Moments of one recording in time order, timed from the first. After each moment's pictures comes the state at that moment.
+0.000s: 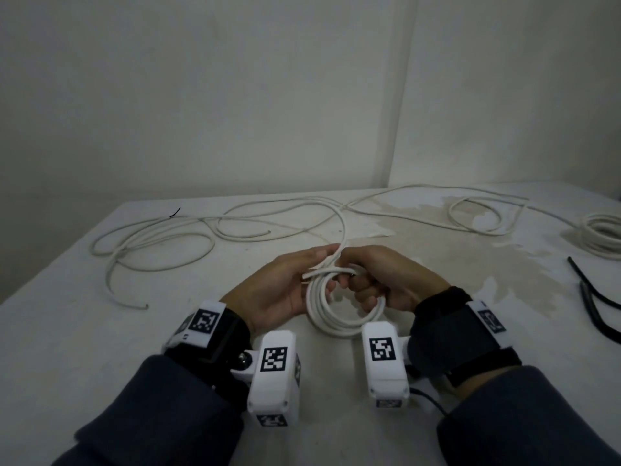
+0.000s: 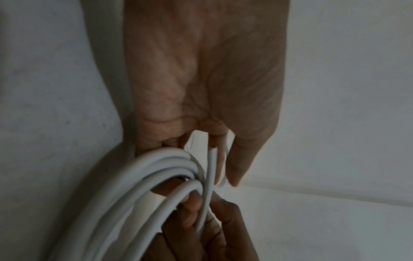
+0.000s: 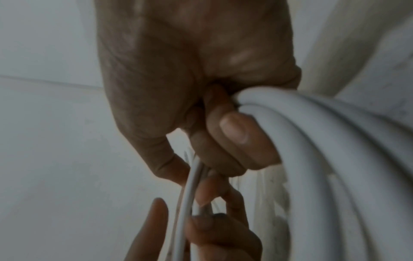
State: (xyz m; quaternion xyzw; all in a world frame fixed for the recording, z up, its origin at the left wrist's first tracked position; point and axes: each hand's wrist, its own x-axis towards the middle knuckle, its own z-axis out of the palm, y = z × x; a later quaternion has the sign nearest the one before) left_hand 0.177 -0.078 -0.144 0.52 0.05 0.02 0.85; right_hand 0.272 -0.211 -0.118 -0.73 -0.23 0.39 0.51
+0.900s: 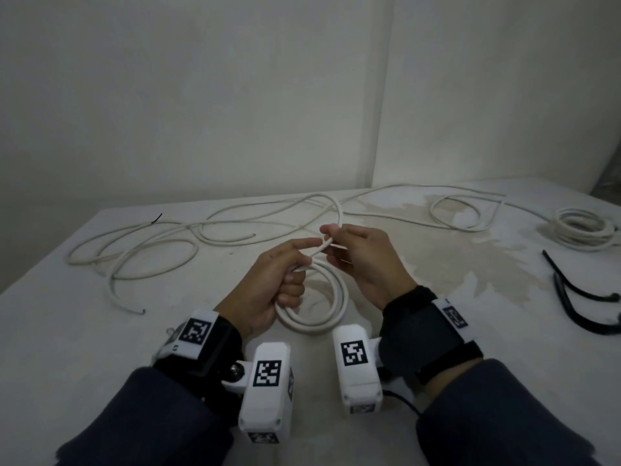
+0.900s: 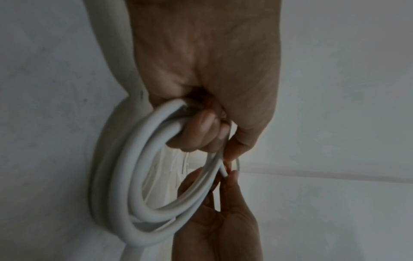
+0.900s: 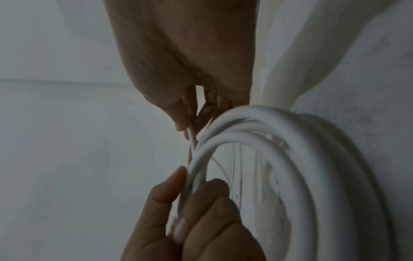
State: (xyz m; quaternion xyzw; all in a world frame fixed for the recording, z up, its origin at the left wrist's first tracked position) left_hand 0.184 -0.088 -0.136 0.61 0.14 0.11 0.78; right_hand 0.277 -0.198 -0.130 -0.60 -0.19 0.20 0.75
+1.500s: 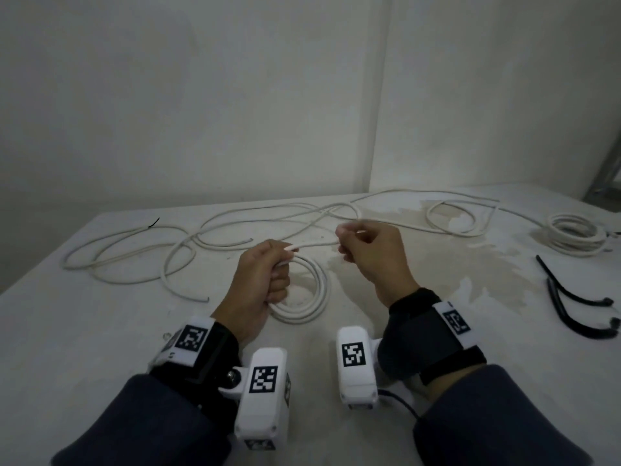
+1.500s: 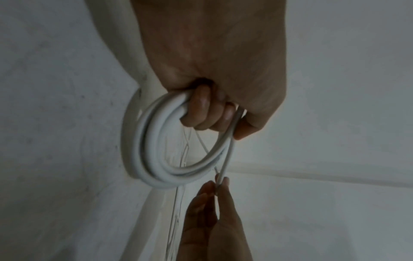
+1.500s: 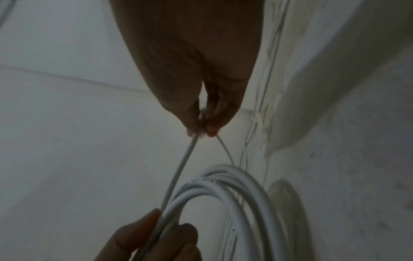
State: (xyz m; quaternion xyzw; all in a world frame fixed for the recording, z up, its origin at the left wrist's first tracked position) left_hand 0.185 -0.081 -0.141 0.57 0.14 0.23 0.77; right_hand 0.291 -0.207 -0.131 -0.70 -0.22 0.02 0.68
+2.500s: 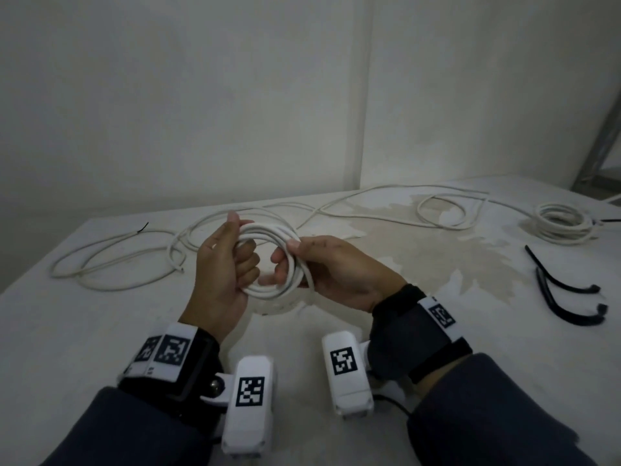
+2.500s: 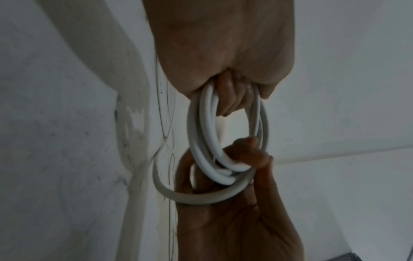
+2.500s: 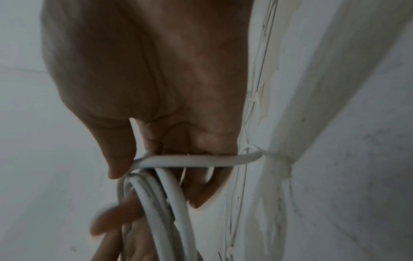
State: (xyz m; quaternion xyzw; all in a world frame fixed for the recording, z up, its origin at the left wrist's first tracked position) left_hand 0.177 -0.071 -0.125 0.47 0.10 0.33 0.81; right_hand 0.260 -0.204 -0.116 -0.51 -0.38 0.41 0.65
